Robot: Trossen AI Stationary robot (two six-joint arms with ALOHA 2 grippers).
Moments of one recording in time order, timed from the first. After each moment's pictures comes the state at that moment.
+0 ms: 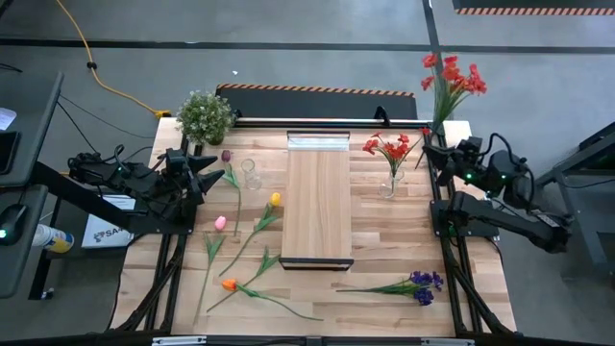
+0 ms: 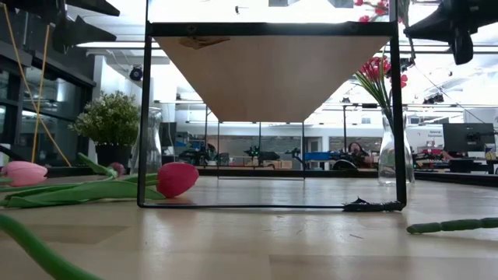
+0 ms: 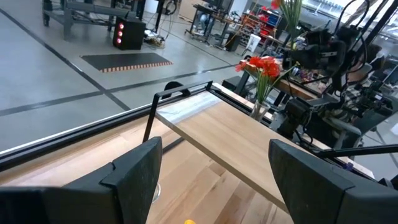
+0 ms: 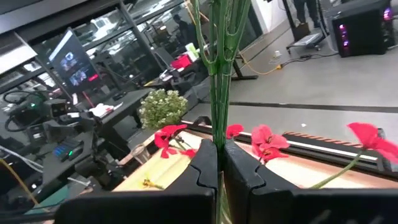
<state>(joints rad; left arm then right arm) -0.38 0.24 0.55 -0.50 -0.89 -0.51 -0.41 0.11 0.56 -0.49 0.21 0.52</state>
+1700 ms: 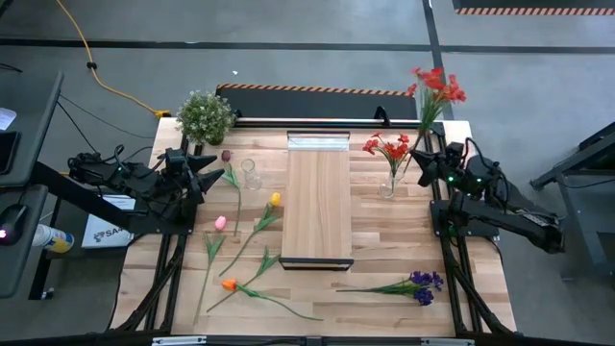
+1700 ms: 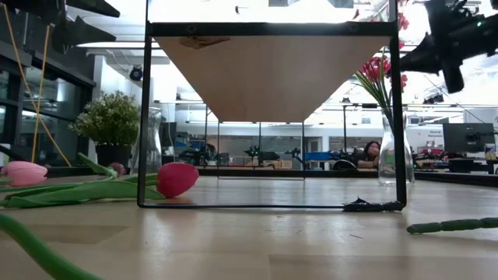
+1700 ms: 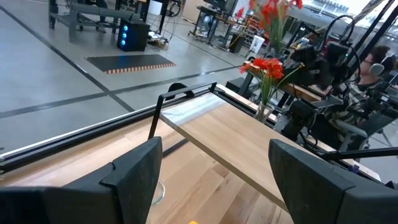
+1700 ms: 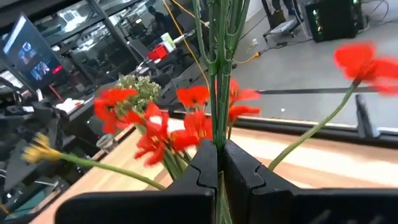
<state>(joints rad) -0.38 0.24 0.55 -0.50 -0.90 -0.50 -0.41 0.10 0.34 -0.37 0.28 0.57</state>
